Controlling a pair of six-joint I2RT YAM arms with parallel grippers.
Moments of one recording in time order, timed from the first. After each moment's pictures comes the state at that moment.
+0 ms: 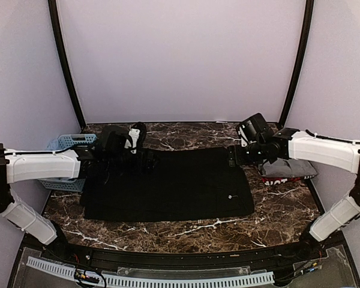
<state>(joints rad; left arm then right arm) -0.77 1.42 0.86 -0.04 -0.10 -0.32 0.68 1.43 1.03 -0.50 0.21 0.44</state>
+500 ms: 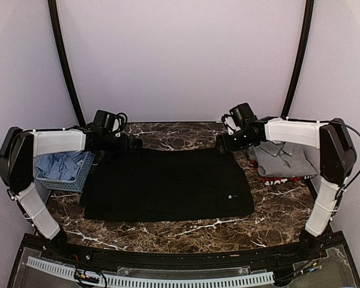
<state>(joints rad) -0.38 1.66 1.10 -0.18 0.01 -0.32 0.52 1.81 1.34 -0.40 0.03 0.20</state>
